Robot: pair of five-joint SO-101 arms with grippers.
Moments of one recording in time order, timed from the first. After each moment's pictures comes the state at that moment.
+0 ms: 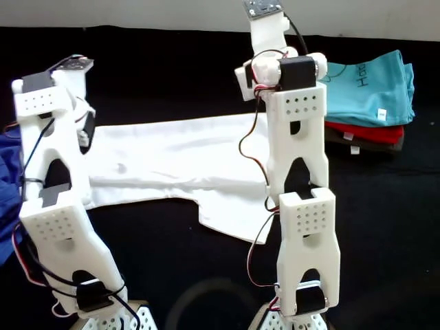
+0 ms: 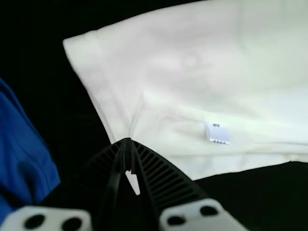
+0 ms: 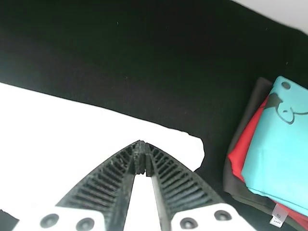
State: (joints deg) left arm -22.6 35.7 -29.8 86.4 -22.4; right arm -16.2 41.9 -83.0 100.4 11.6
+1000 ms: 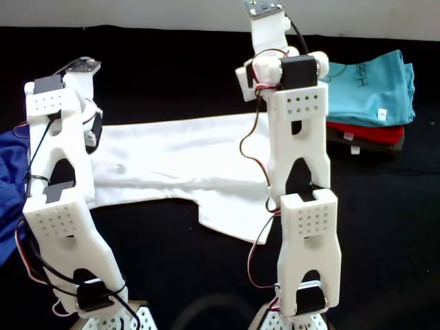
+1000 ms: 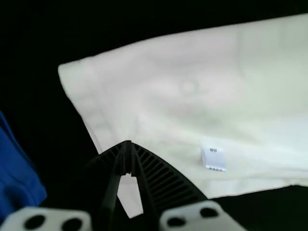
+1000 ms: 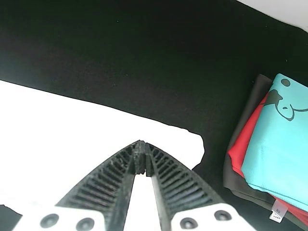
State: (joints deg) left arm -21.8 36.0 -27.6 79.1 -20.4; right arm -16.2 40.7 -82.0 100.4 11.6
